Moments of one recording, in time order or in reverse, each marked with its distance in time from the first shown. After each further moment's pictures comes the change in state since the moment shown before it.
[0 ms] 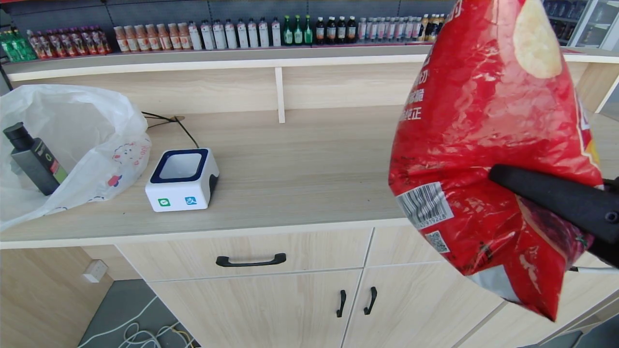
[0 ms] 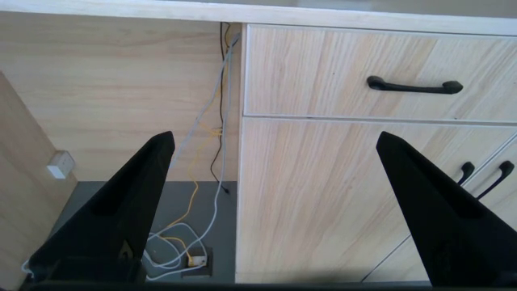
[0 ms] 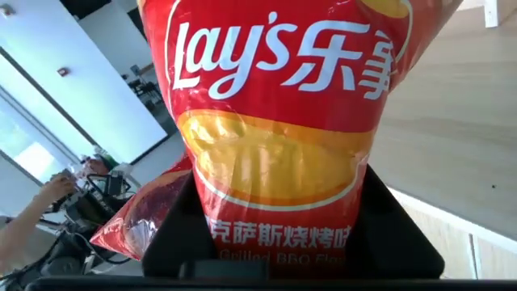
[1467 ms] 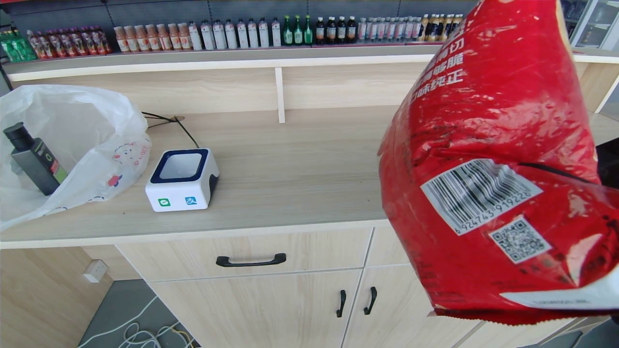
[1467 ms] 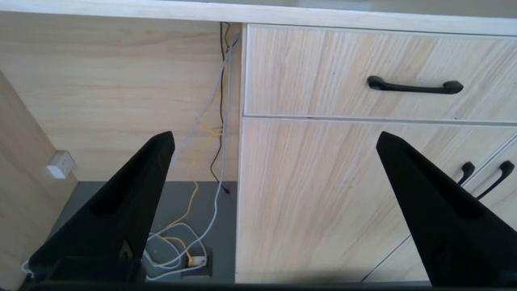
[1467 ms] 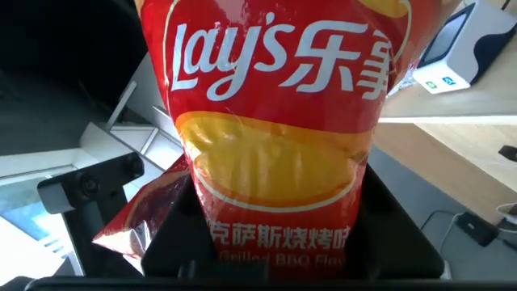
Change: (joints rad) left arm 0.000 0.000 0.000 0.000 0.000 0.000; right arm 0.079 0.168 0.191 -0.595 0.022 0.699
